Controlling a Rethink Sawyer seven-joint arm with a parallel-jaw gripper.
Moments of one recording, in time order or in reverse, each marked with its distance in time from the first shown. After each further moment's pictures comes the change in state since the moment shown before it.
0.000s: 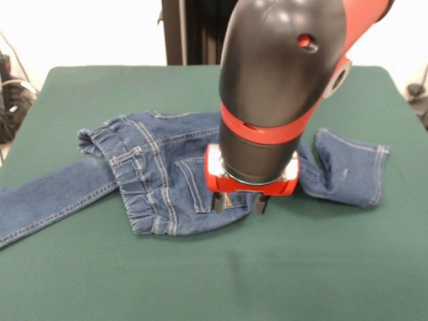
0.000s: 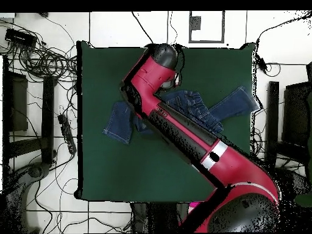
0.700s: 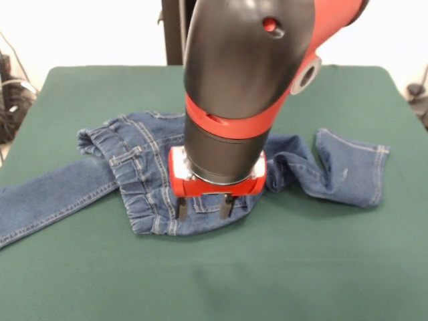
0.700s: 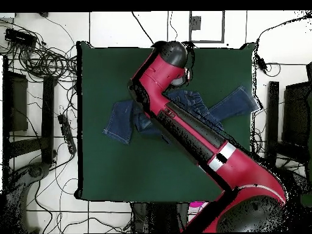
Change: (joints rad) arm -0.035 0.002 -0.001 -0.003 -0.100 -0.018 -0.191
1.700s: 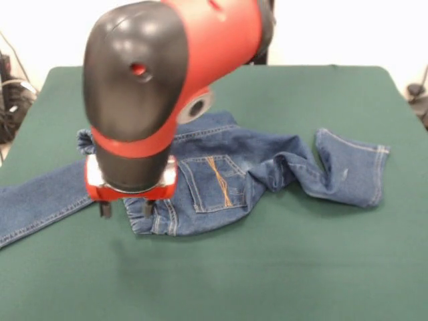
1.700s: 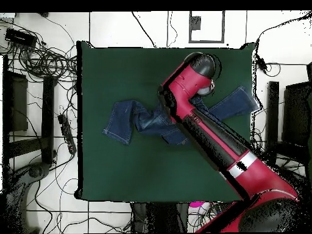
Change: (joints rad) arm -0.096 0.045 -0.089 0.008 -0.033 0.000 -0.075
